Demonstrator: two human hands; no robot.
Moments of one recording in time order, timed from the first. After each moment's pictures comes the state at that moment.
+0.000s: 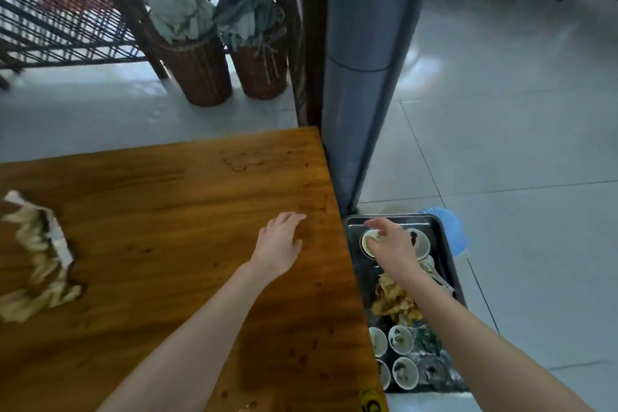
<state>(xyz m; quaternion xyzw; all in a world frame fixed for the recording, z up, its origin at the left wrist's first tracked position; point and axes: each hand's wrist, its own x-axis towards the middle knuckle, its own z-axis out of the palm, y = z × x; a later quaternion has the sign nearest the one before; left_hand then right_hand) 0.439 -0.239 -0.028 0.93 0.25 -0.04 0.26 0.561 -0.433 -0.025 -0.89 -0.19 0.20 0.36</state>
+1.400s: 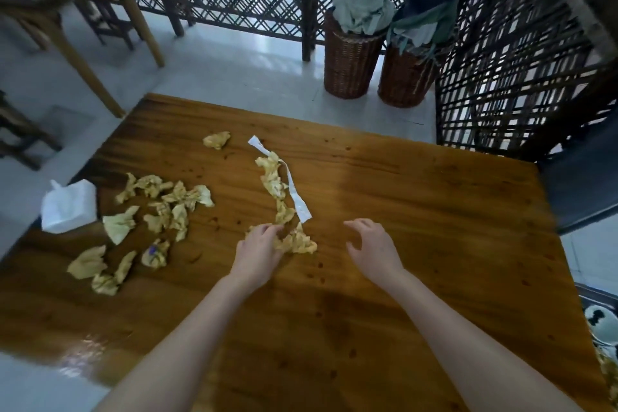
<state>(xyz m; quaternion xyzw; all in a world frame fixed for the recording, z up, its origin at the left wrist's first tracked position) 0.051 0.052 -0.031 0.85 0.47 -0.01 0.24 0.250 -0.067 -0.028 -0.84 -0.49 0.18 0.17</state>
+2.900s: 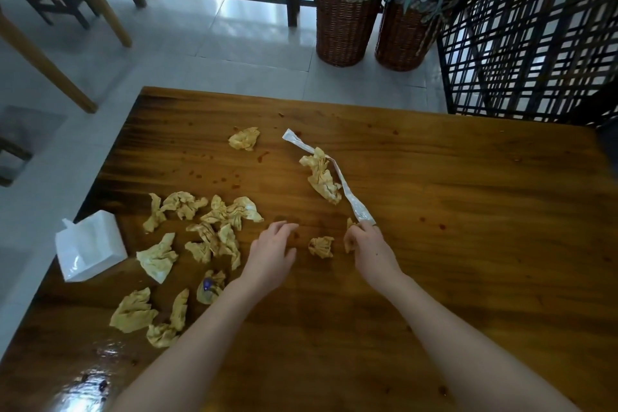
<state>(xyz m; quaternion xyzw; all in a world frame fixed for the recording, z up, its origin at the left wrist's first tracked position) -0.027 0.177 -0.073 0.87 0.39 -0.05 0.30 0.140 0.047 -0.083 -0.86 -0.44 0.22 0.12</state>
